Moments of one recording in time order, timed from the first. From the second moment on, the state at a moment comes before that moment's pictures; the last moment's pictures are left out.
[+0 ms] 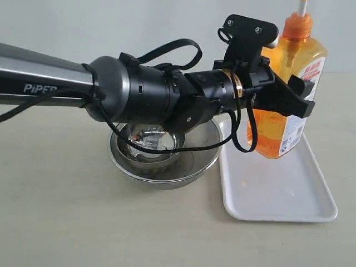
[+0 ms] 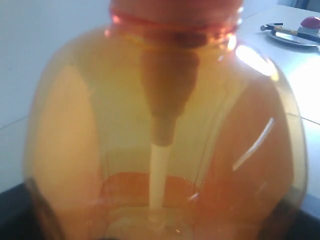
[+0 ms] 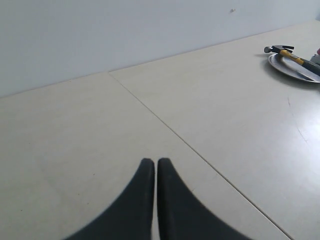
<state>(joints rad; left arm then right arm) -0.86 2.09 -1.45 0.22 -0.32 -0.25 0.33 0.95 -0.49 -1.47 0.95 1.73</state>
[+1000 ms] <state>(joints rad) -0.86 2.20 -1.45 0.02 -0.37 -0.07 0.33 0.95 -0.49 -1.47 0.95 1.73</state>
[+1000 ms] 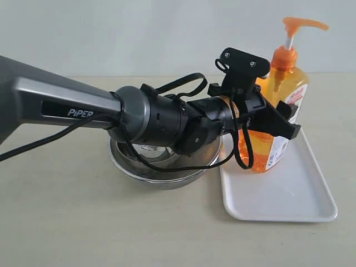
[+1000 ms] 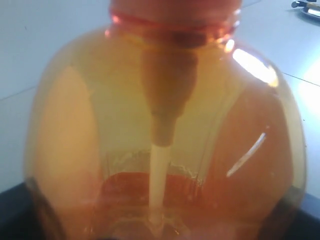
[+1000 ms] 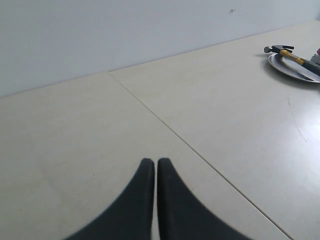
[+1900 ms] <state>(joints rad) -0.86 2.19 -1.47 0.02 -0.45 -0.09 0.33 0.95 -0.49 -1.47 0.95 1.73</state>
